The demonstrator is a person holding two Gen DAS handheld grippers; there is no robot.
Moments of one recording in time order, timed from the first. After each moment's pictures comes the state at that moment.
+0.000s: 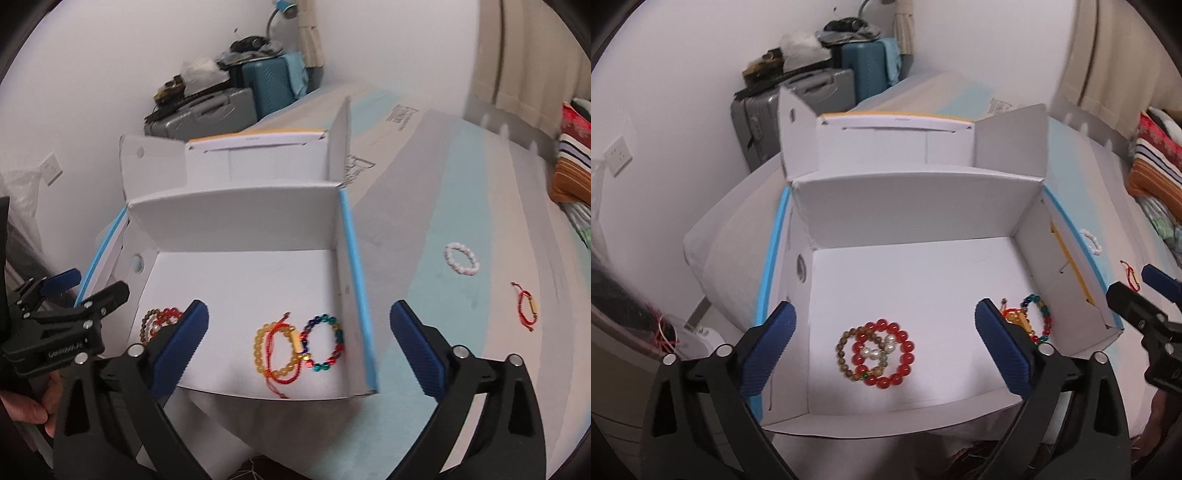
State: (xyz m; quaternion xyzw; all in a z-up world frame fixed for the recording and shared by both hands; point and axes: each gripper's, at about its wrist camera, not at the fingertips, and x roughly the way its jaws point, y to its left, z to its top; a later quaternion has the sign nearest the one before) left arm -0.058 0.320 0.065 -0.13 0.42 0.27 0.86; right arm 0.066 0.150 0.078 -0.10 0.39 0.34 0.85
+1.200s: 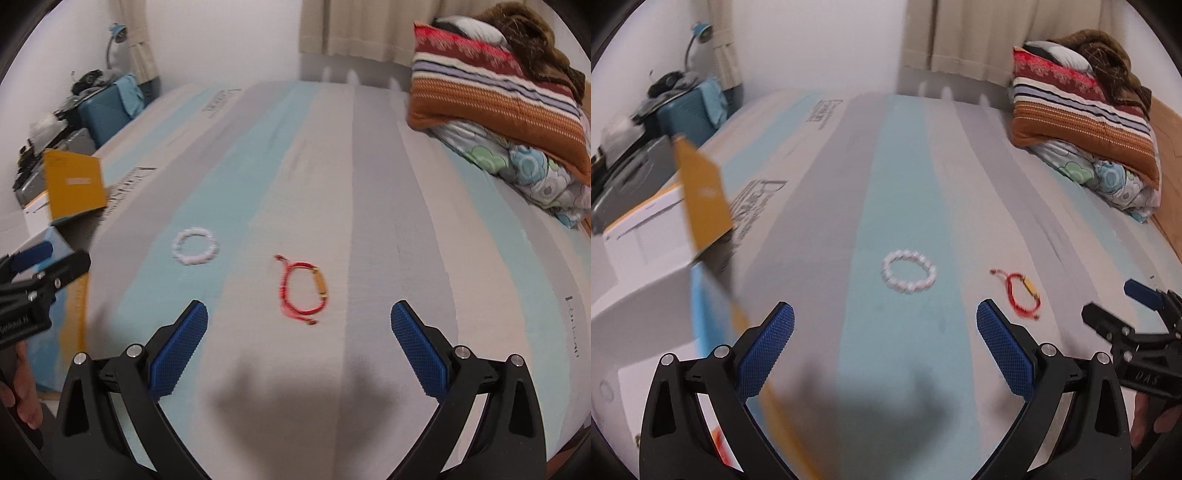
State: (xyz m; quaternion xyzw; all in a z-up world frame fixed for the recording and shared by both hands) left arm 0.208 0.084 0.038 -0.04 0.41 0.07 0.91; right arm 0.254 -0.122 0.018 -0.05 0.43 0.13 0.89
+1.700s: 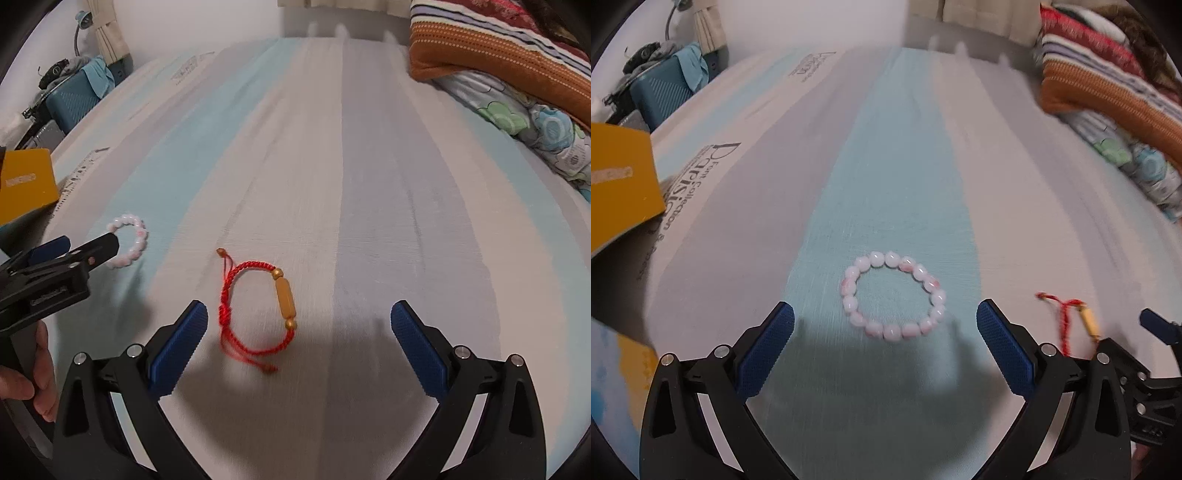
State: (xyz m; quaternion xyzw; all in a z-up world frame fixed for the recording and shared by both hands) left arm 0.322 0.076 -0.069 -0.05 0.47 0.08 0.88; right arm 0.337 -0.125 -0.072 -0.04 0.49 0.12 0.86
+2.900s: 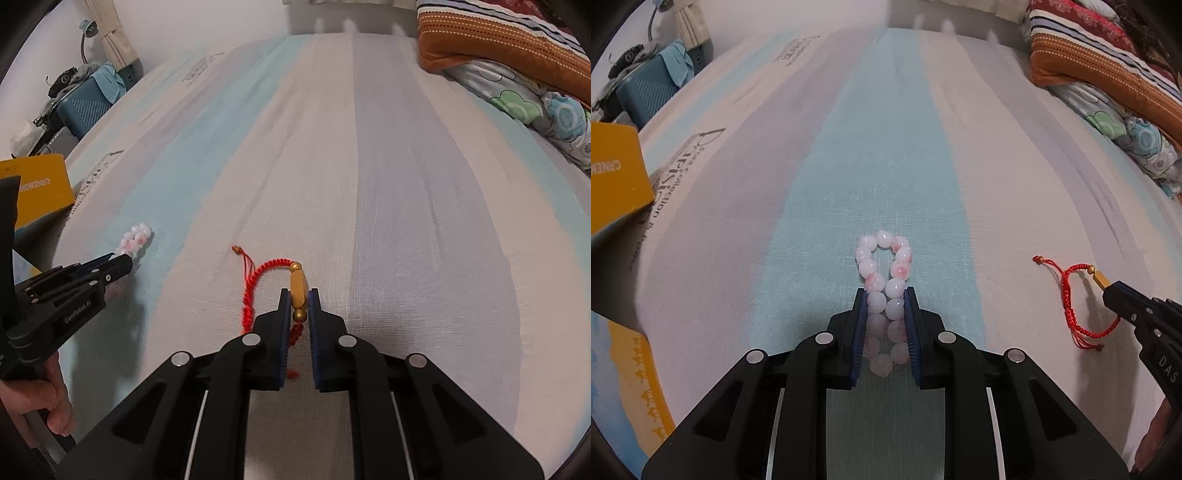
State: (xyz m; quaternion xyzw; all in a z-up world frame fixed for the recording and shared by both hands) left arm 0.306 0.065 -0.075 -0.04 0.51 0.06 0.86; right arm 0.331 -0.132 -0.066 0.00 0.49 0.15 0.86
